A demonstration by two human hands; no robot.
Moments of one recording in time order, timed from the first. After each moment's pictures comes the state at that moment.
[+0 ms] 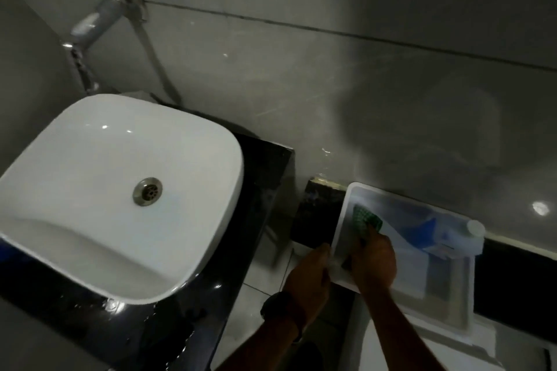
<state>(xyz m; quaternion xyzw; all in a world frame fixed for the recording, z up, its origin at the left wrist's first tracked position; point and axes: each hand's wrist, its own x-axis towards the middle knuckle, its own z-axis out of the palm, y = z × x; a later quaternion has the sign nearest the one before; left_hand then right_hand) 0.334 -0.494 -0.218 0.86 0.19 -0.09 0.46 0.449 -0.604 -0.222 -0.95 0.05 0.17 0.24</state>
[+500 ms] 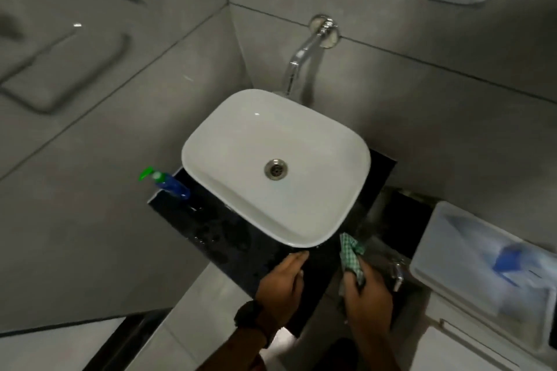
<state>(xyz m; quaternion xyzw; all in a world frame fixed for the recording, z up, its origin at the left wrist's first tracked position) 0.109 -0.350 -0.121 0.89 0.28 0.03 0.34 0.227 -0.497 -0.103 -0.90 -0.07 0.19 0.38</state>
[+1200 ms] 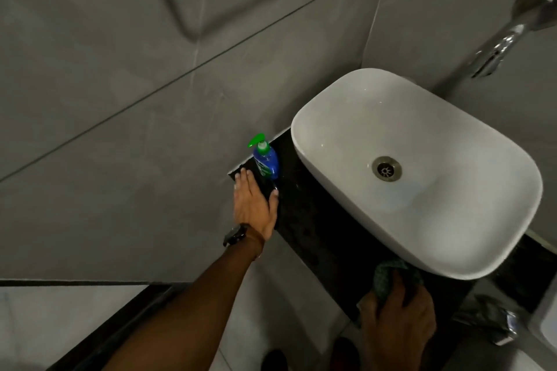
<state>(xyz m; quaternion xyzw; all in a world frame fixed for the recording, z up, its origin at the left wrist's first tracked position) -0.004 -0.079 -0.161 0.80 0.55 0.12 0.19 0.092 -0.377 -0.172 -0.95 -0.24 -0.06 0.16</state>
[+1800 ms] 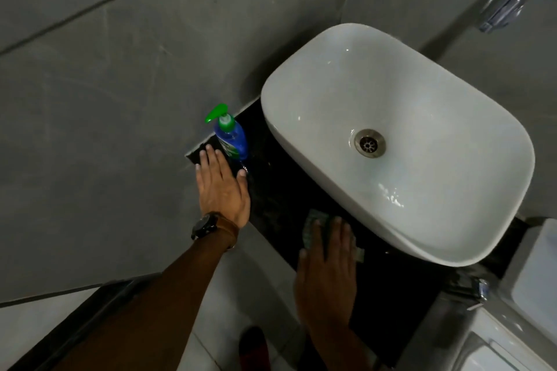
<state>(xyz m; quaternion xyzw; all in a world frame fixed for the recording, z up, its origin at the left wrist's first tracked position) 0.003 -0.060 -0.209 0.83 0.55 0.09 0.10 0.072 -0.297 -0.203 -0.92 -0.38 0.05 0.12</state>
